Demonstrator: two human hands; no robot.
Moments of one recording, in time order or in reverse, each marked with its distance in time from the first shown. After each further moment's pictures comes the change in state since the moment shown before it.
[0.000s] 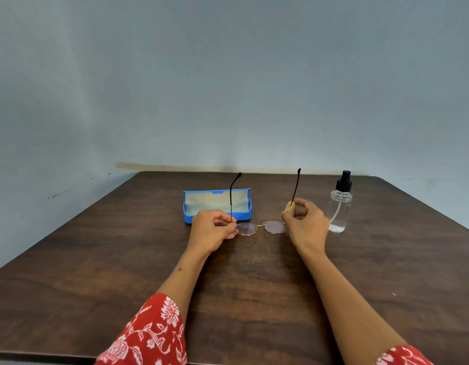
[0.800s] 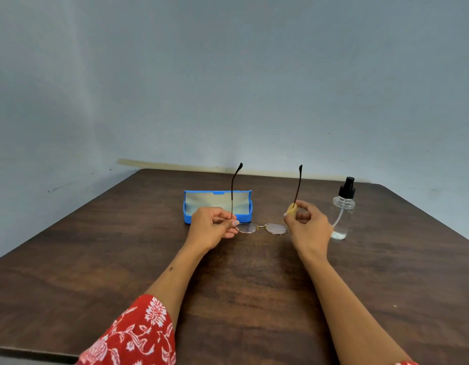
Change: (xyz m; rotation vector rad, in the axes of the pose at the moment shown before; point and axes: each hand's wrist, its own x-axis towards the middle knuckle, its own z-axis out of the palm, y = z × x) left_hand 0.005 0.007 -0.002 0.010 -0.017 -0.005; right_hand 0.001 -0.002 -0.004 0.027 -0.011 0.022
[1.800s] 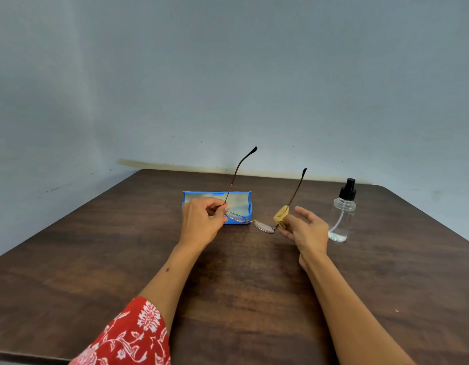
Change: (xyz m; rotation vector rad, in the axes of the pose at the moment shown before) left_hand 0.002 0.010 -0.007 0.274 0.287 0.324; right_hand 0.004 -0.002 0.005 0.480 -0.098 0.468
